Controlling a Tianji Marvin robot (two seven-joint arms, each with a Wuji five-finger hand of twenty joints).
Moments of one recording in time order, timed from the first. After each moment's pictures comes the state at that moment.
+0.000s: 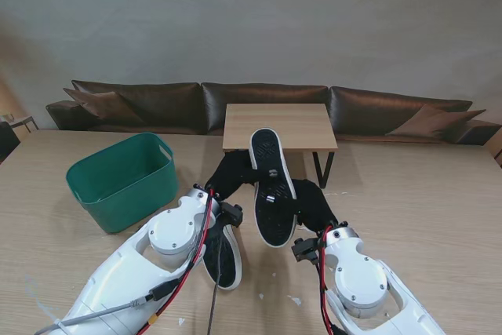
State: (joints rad) left arm 1.29 -1.28 -0.96 -1.46 -0.28 -0.07 0.09; right arm -1.61 -1.21 1.14 -1.72 0.05 0.00 -0.19; left_hand 0.85 -0.73 0.36 -0.20 0.78 0.38 0.39 0.55 0.92 0.42 0.20 0.54 0.71 0.51 0.50 0.66 0.21 0.52 0.96 0.64; right_hand 0.45 -0.82 1.09 -0.34 0.88 0.33 0.93 0.64 1.23 0.29 0.82 0.89 1.27 0.29 1.49 0.87 0.62 0.43 1.50 0.83
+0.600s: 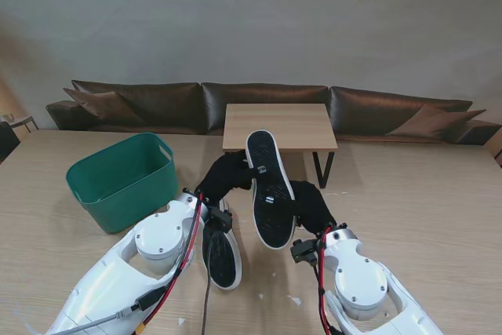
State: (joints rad) left arm 1.36 -1.24 -1.02 -1.54 -0.26 -0.01 0.05; right arm -1.62 -1.22 1.14 -1.72 0.08 -0.01 -0.18; left_hand 0.75 -0.55 0.45 -0.16 0.58 0.26 0.08 0.18 0.69 0.49 0.08 0.26 0.53 0.53 0.24 0.42 0.21 0.52 0.40 0.69; right_hand 0.45 -0.84 1.09 -0.35 0.90 0.33 0.93 0.66 1.24 0.29 0.82 0.94 1.28 0.30 1.51 0.88 0.62 0.43 1.50 0.83
